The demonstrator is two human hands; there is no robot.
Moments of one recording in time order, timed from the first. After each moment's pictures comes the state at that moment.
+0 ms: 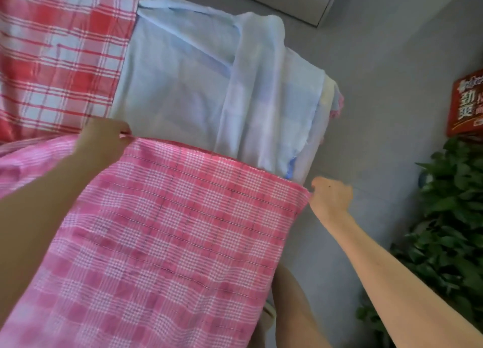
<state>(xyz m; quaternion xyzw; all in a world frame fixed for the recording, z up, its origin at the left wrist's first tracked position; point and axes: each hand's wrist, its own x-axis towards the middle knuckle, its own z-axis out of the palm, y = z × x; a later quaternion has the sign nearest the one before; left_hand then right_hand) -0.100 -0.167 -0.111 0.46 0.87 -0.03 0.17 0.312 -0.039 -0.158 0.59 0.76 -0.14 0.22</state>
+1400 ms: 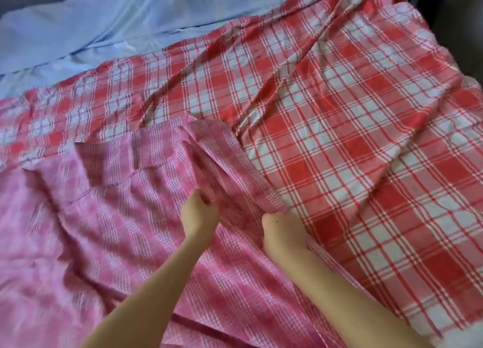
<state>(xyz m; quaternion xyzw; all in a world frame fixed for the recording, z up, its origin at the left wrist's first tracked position) -0.359 -0.472 -0.120 -0.28 0.92 0.28 0.03 -0.324 -0.315 -0.106 -0.06 0.96 -0.13 0.24</state>
